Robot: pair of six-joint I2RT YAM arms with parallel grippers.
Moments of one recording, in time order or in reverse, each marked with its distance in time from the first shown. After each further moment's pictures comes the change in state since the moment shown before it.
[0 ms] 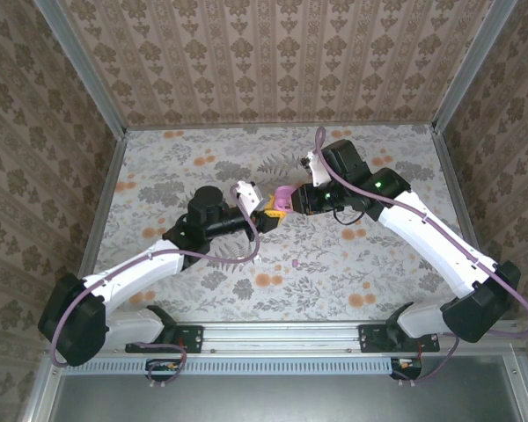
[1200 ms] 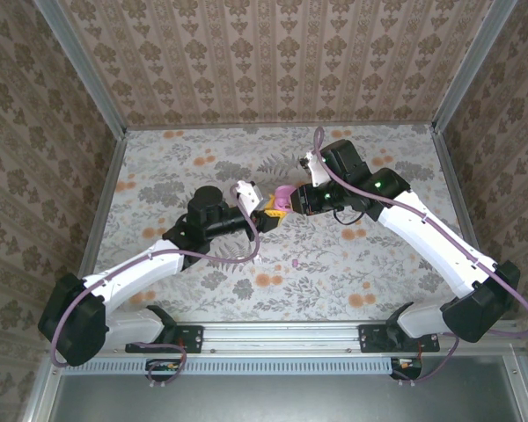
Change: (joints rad) left arm 0.000 0.000 0.001 0.008 0.000 -0.001; right arm 0.003 0.001 0.000 0.003 0.006 -0.037
